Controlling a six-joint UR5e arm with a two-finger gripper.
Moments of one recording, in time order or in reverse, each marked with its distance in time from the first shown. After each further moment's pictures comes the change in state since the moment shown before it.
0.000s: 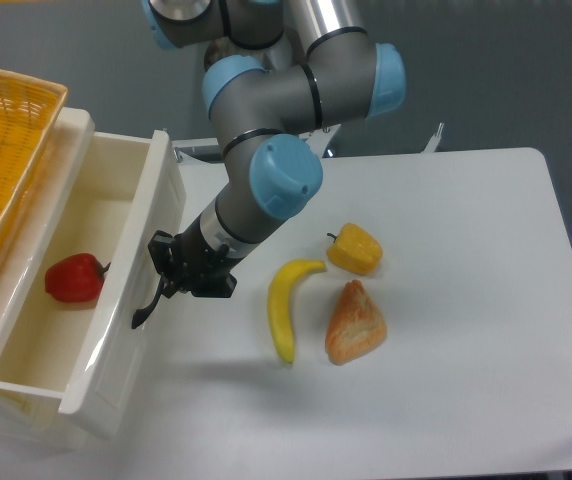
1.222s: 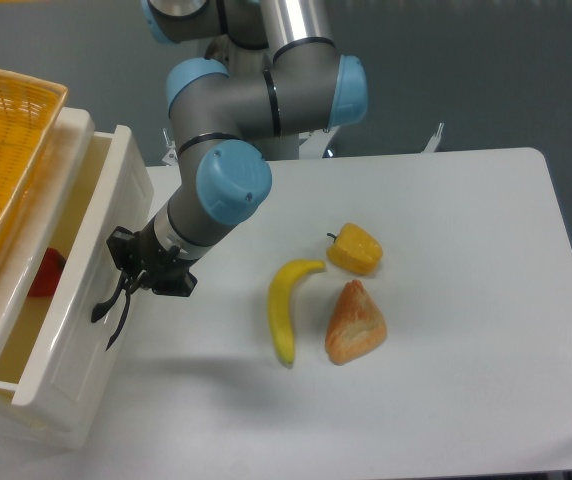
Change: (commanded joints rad) arm -0.094 -0.008 0.000 0.009 0.000 -0.029
